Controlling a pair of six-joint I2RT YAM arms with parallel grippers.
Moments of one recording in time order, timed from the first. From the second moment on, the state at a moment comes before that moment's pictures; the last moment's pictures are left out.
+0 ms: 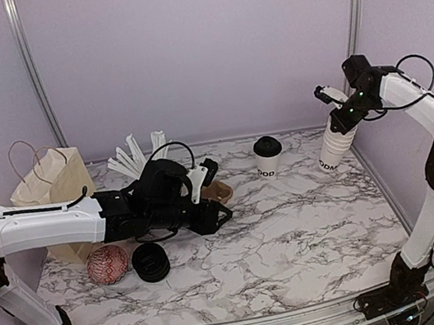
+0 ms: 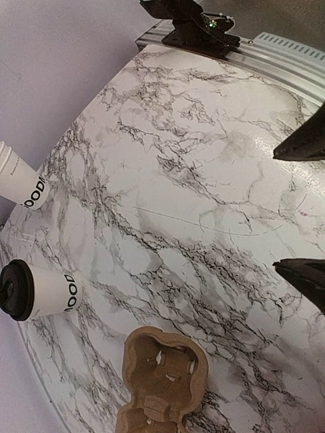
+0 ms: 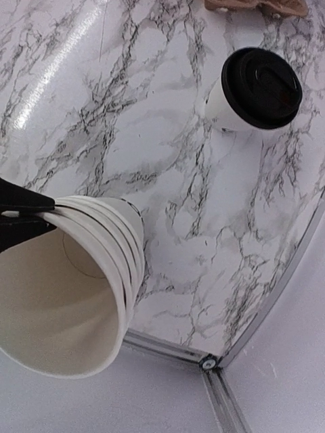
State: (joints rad) left arm -1.03 1.59 1.12 -0.14 0.03 -0.34; right arm 0.04 1.70 1.68 -0.97 -0.17 -0.45
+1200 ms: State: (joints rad) left arm -1.03 1.59 1.12 -0.16 -0.03 -0.33; right arm 0.11 1.55 1.74 -0.96 -0.09 -0.46
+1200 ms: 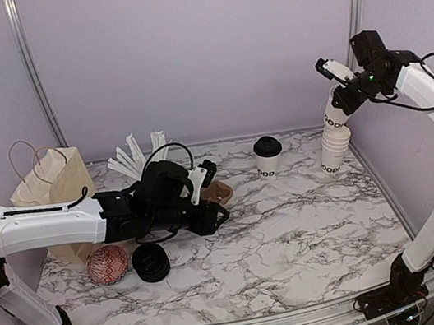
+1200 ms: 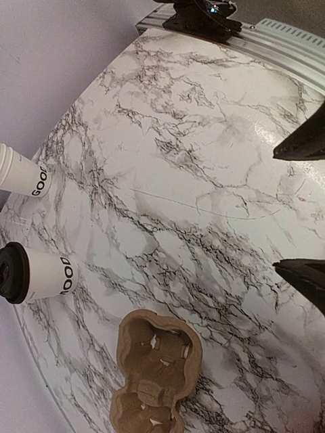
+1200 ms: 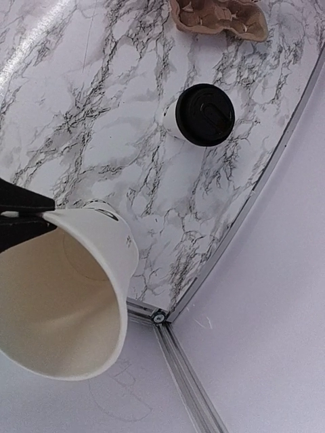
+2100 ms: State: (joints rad) left arm -1.04 1.33 0.95 -0.71 -0.32 -0.76; right arm 0.97 1.57 1.30 -0.89 -0.17 -0.72
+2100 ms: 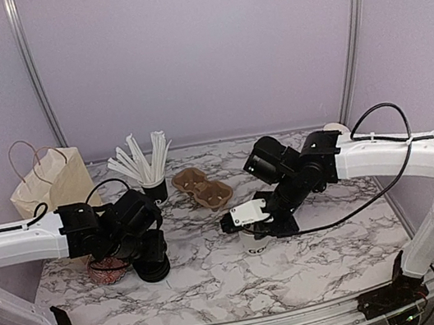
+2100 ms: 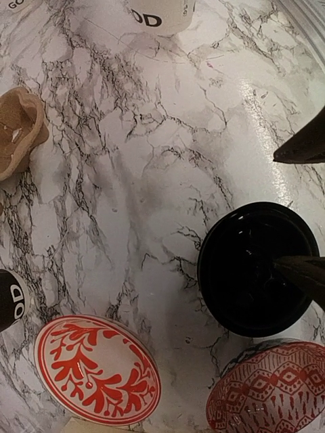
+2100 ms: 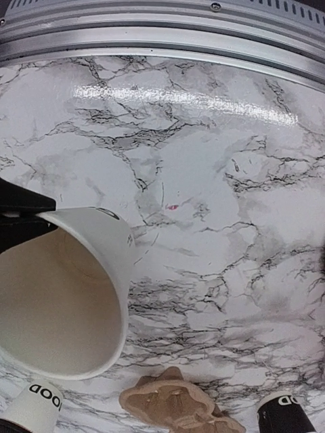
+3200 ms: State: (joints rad) left arm -1.00 1.52 0.99 -0.71 -0.29 -0.85; right arm 1.05 1.47 1.28 -0.79 -0.04 -0.69
